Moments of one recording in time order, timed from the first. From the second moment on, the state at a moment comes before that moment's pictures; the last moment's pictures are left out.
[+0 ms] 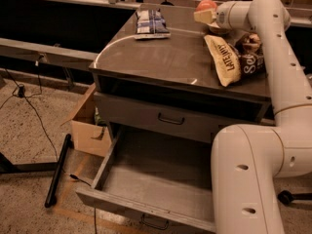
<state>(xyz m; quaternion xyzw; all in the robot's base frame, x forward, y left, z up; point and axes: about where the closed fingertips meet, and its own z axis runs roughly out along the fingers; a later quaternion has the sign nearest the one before) 0.929 -0.211 0.927 -0.20 0.77 0.15 0.59</state>
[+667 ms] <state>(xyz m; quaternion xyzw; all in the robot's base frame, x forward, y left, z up) 0.876 -0.171 0.884 -0.30 0.79 0.20 0.49</state>
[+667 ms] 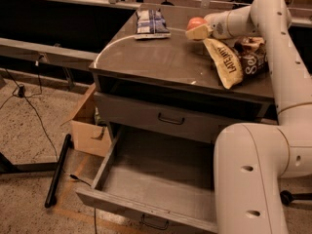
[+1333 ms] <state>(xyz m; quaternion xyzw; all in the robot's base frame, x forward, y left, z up) 0.859 -0.162 0.858 -0.35 0.79 0.20 0.45</state>
